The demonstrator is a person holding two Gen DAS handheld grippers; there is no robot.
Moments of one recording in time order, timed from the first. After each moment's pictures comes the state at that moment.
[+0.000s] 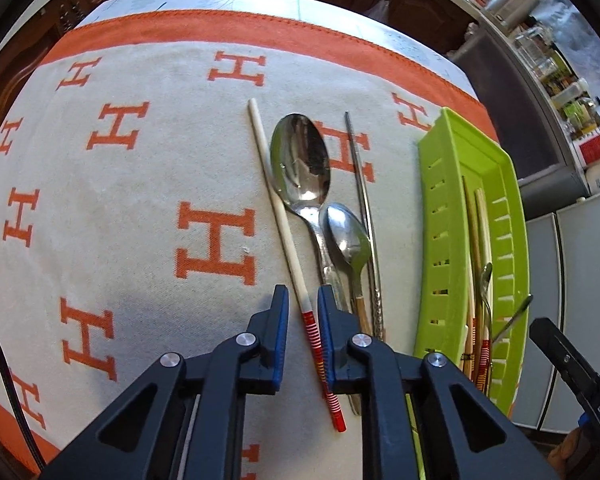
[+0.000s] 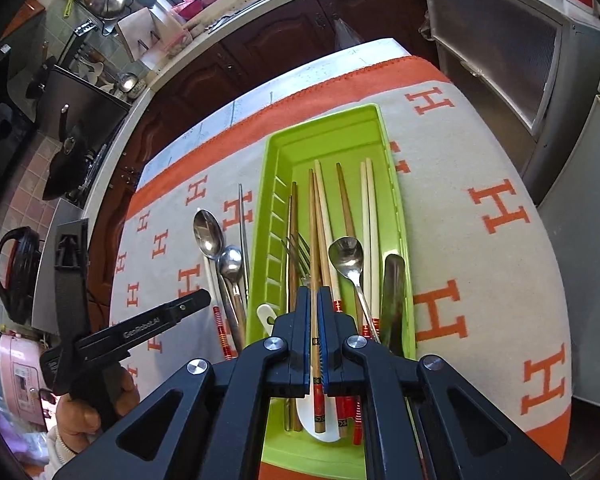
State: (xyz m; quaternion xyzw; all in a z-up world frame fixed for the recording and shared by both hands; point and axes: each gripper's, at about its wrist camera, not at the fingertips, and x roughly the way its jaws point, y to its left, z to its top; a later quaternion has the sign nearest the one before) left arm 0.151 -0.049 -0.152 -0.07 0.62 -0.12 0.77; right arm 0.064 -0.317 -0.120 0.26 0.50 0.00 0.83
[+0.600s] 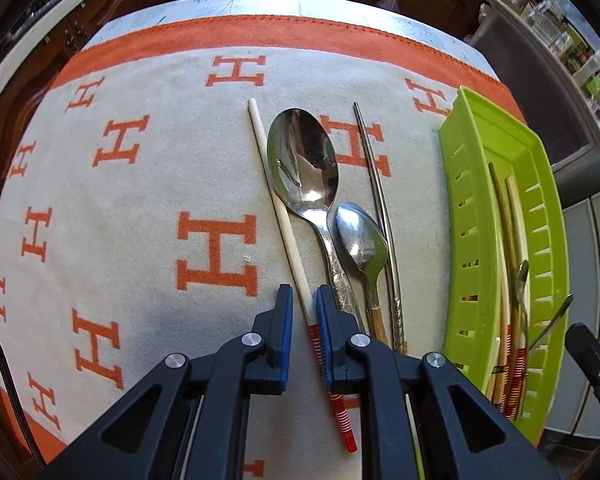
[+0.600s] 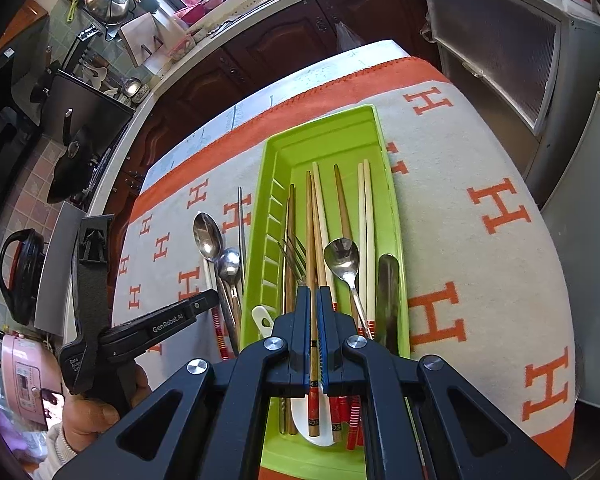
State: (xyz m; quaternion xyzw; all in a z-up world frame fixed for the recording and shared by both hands) left arm 0.162 -0.091 -0.166 0.01 0.61 -0.08 0.79; right arm 0.065 -0.311 -0.129 0.26 0.49 0.00 0.83
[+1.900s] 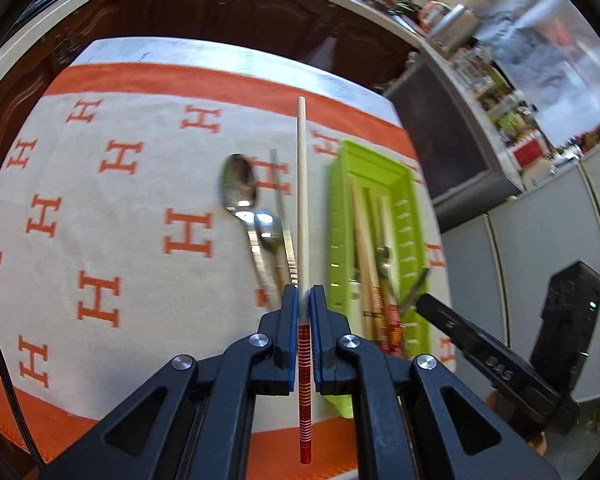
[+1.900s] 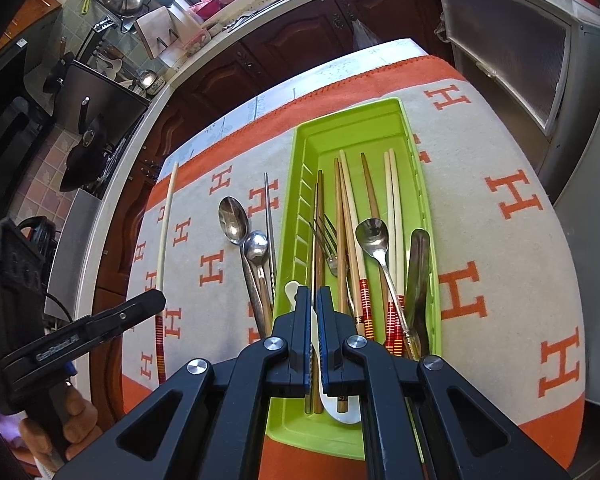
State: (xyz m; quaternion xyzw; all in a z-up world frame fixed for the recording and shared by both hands) left arm 0.104 -0.052 -0.075 -0.10 0.56 -0.21 0.79; right arm 0.055 -0.295 -0.117 0.26 0.49 0.02 0.83
